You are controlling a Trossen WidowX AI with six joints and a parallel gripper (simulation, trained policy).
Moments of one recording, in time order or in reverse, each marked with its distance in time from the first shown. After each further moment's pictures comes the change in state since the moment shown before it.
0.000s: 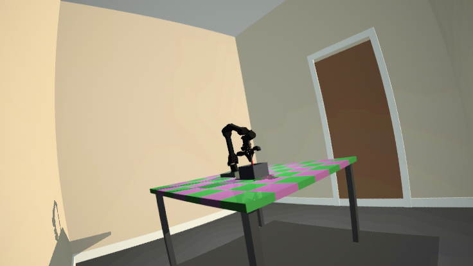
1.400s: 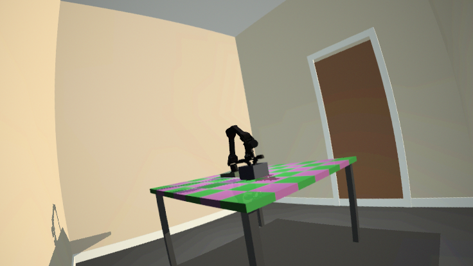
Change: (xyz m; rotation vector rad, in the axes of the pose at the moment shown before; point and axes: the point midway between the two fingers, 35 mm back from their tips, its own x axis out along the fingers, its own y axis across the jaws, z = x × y) arm 0.074 0.029 0.043 -0.102 0.141 -0.047
